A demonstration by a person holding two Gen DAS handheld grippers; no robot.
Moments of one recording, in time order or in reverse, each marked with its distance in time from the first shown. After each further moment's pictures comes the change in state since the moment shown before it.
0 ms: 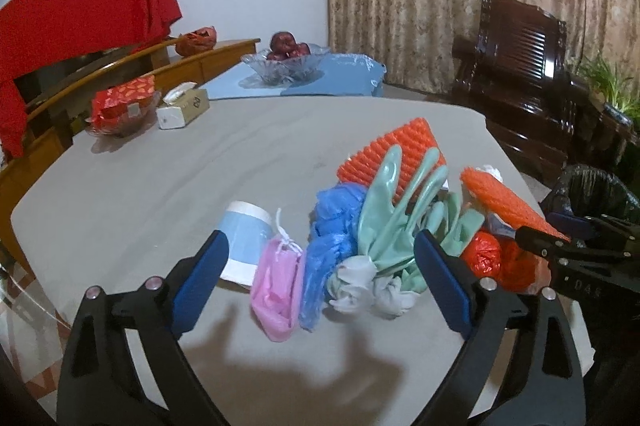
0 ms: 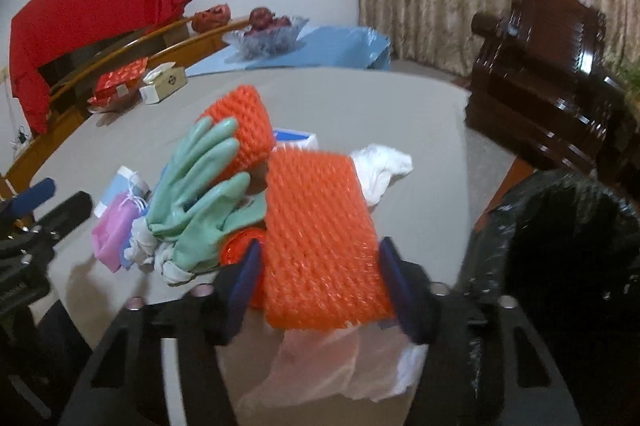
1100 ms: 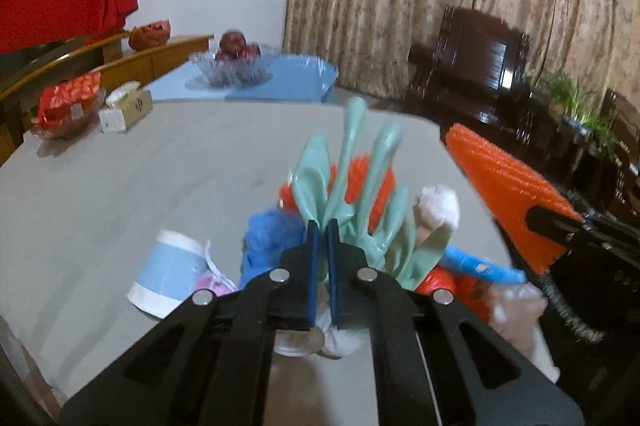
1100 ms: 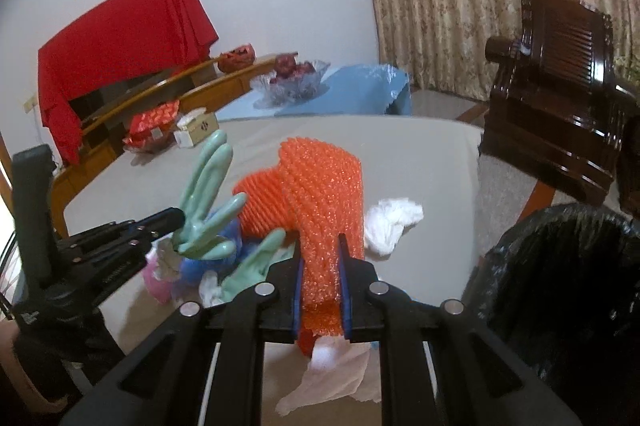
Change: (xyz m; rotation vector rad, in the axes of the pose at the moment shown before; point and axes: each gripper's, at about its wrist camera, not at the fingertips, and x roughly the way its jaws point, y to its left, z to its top) left arm 0.016 -0.010 0.034 -0.032 -0.019 -0.209; right arm -0.054 -0.006 0.023 0.015 -0.166 0.104
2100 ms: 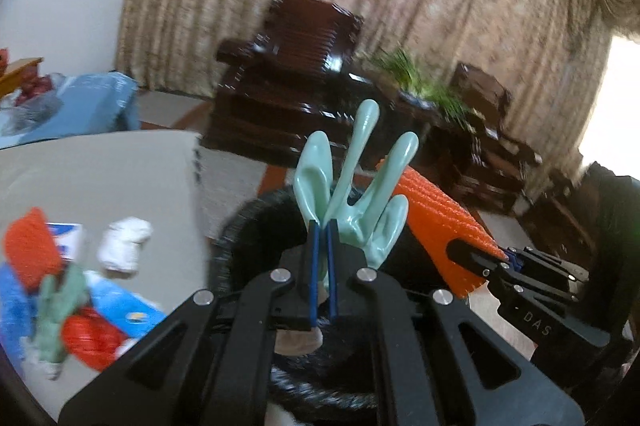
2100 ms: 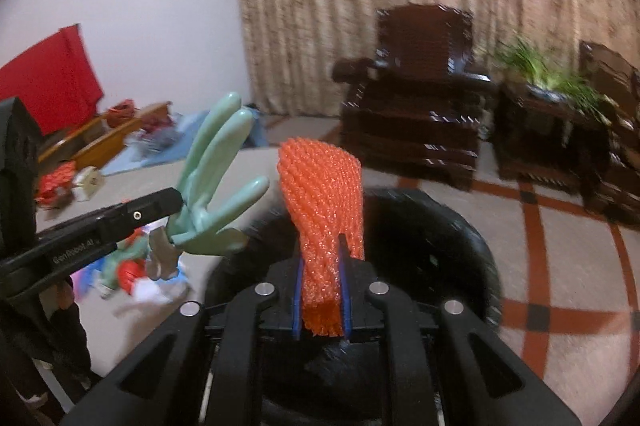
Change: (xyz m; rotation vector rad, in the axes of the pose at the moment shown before) left arm 0.010 -0.268 0.006 0.181 0.065 -0.568; right arm -0.159 -0.148 -0.038 0.202 -0.094 -0.414
